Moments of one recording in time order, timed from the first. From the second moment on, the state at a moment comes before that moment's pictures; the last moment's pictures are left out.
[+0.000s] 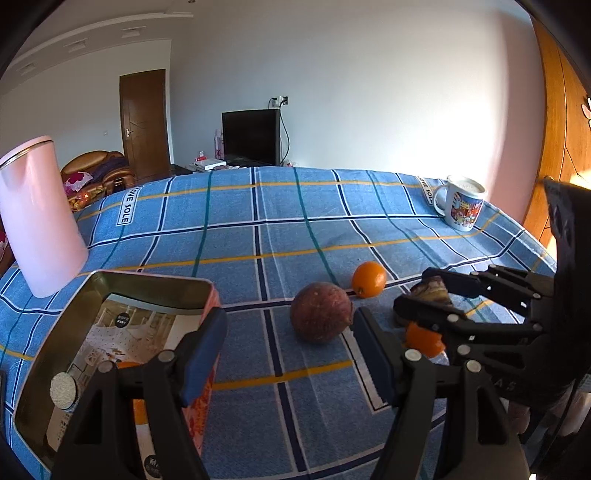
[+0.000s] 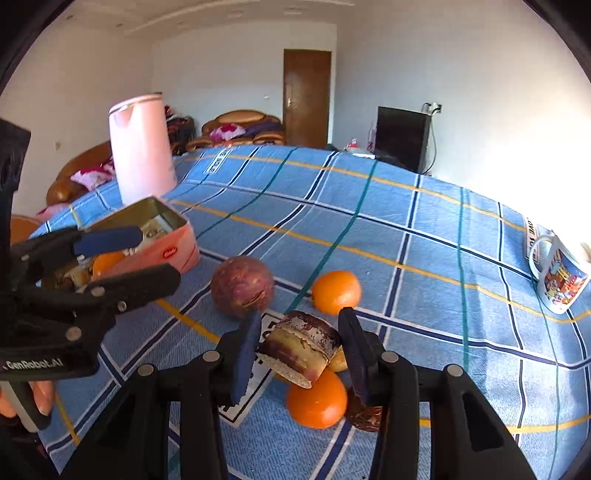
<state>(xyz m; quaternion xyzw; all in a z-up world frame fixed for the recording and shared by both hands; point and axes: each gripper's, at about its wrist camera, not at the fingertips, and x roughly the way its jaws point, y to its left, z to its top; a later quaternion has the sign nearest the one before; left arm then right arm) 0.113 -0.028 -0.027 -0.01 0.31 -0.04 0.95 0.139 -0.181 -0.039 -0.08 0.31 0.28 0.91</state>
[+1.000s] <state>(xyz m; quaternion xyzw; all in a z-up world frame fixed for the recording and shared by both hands) 0.168 -0.051 -0.055 -0.03 0.39 -0.08 0.92 0.130 -0.218 -0.026 0.00 0.26 0.24 0.94</state>
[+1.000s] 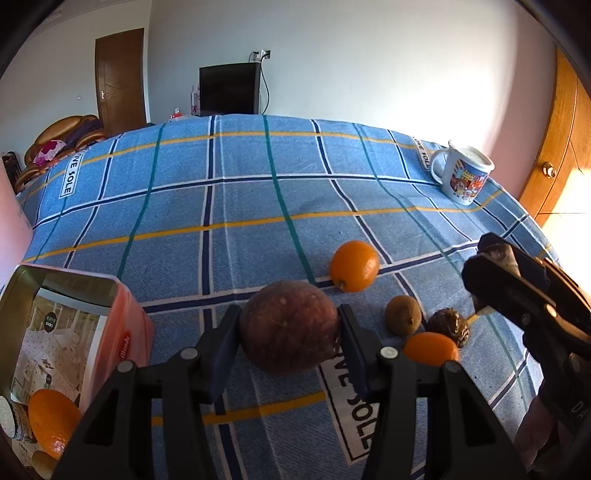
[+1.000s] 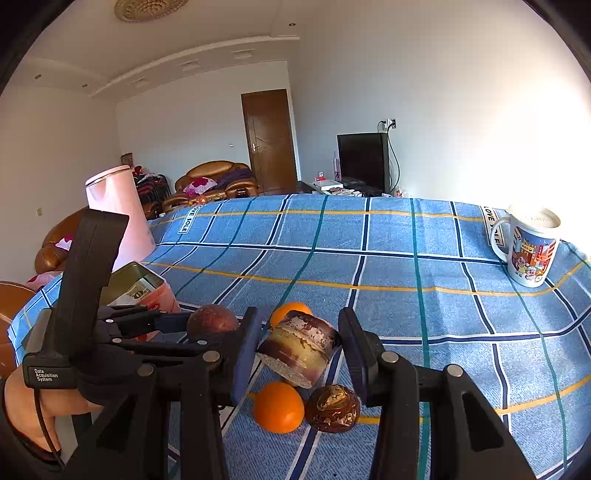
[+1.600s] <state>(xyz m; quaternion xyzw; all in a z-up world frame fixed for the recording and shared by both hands) 0.131 -0.048 -0.032 -0.02 0.30 -0.07 0.95 0.114 -0.222 -0.019 0.00 0.21 0.24 0.95</state>
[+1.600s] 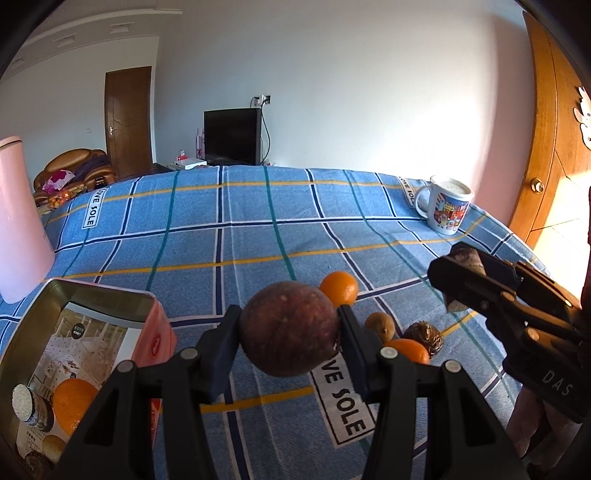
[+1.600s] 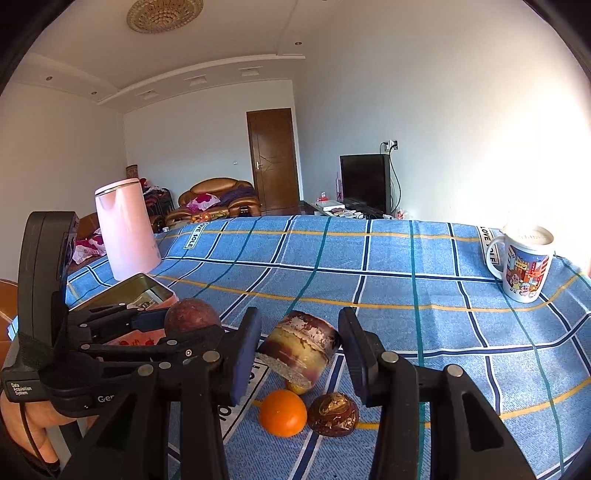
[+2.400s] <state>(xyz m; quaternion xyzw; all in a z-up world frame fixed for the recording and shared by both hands) 0.097 -0.051 -0.017 0.00 0.22 -0.05 0.98 0.097 -0.222 -0.011 -0.01 0.16 0.25 0.96</state>
